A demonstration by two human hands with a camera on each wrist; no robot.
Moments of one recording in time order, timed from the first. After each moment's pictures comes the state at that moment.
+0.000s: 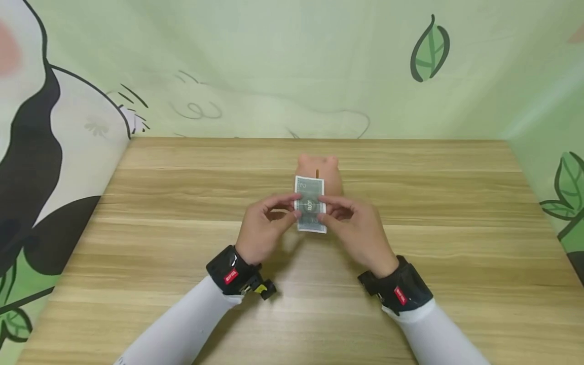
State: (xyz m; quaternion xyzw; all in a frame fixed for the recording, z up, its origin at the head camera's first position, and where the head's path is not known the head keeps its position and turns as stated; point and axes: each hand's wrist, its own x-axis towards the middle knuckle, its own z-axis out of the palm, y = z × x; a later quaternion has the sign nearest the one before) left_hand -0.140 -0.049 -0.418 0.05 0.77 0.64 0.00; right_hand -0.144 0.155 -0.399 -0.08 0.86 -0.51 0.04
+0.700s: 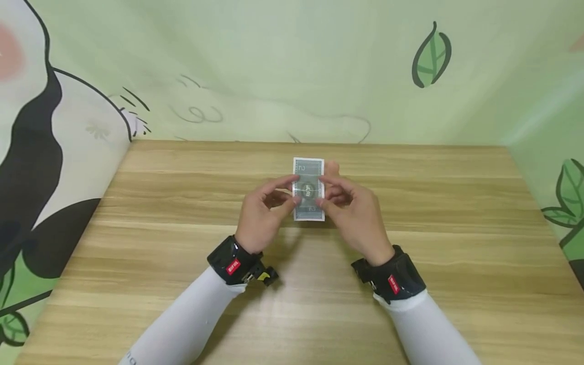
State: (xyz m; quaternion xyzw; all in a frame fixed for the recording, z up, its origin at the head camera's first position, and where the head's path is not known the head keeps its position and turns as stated) left_hand -0.162 -0.050 -0.405 0.07 0.78 0.61 -0.07; right_hand -0.169 0.145 -0.383 -0.08 0.84 -0.53 0.00
